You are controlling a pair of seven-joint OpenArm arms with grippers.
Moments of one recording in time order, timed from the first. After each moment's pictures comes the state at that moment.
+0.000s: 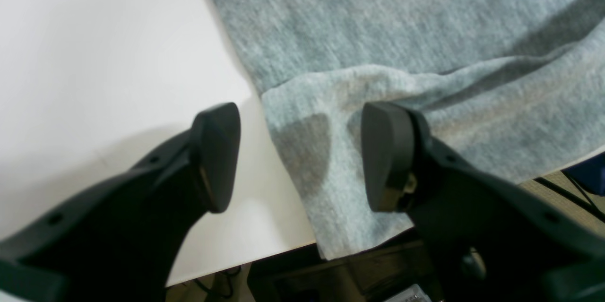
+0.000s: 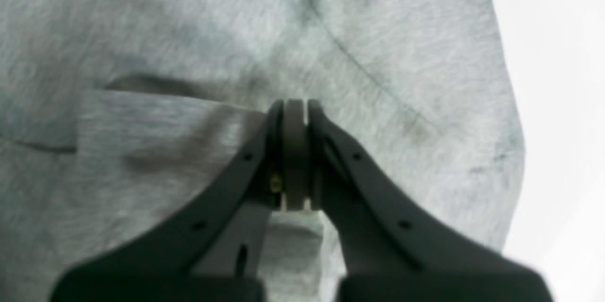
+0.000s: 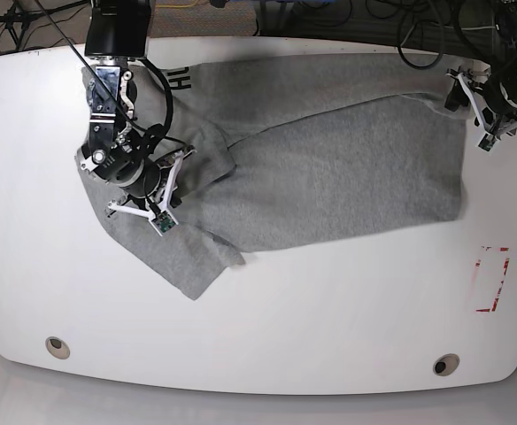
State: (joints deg) left arm 22.5 -25.4 -28.2 103.2 -29.0 -41.9 64.5; right arm 1.7 7.6 7.0 94.7 2.0 40.1 -51.8
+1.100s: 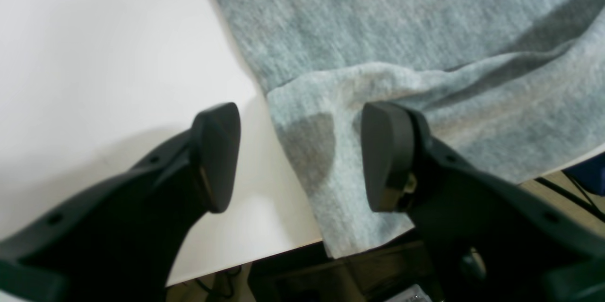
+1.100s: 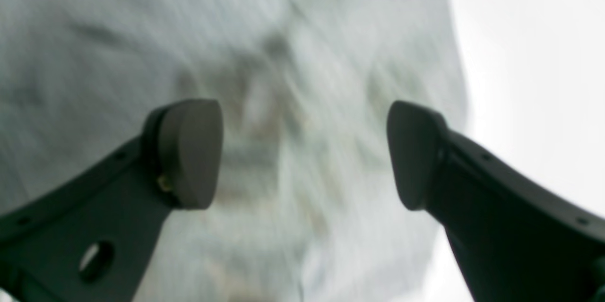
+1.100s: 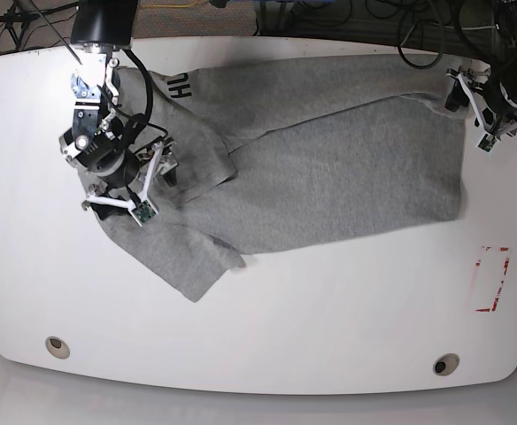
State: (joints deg) left arm 22.7 -25.3 -28.2 104.3 -29.0 -41.9 64.6; right arm -2.9 11.1 9.4 101.3 1.7 40.2 -52.2
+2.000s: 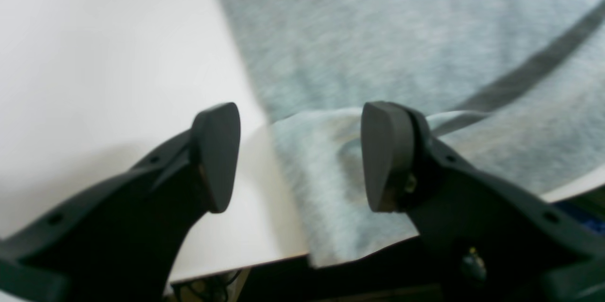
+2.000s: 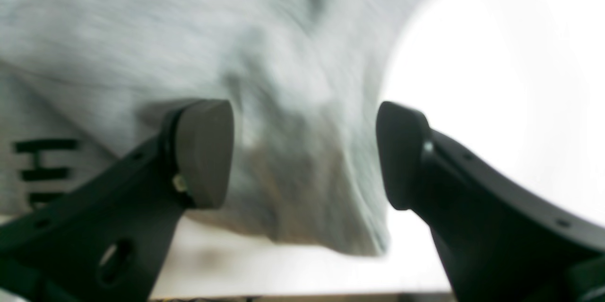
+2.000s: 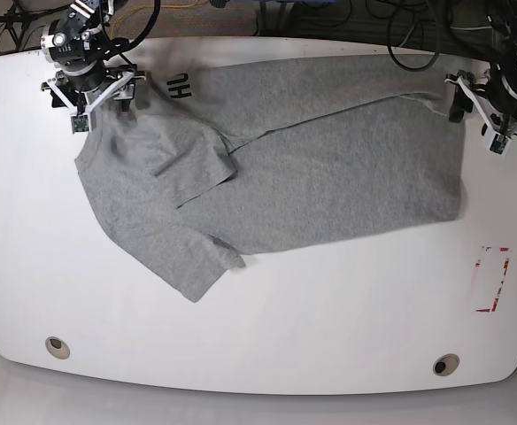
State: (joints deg) left arm 22.8 -17.9 -36.7 112.4 -28.9 -41.6 64.7; right arm -21.7 -7.2 41.0 112.8 2.2 40.2 -51.9
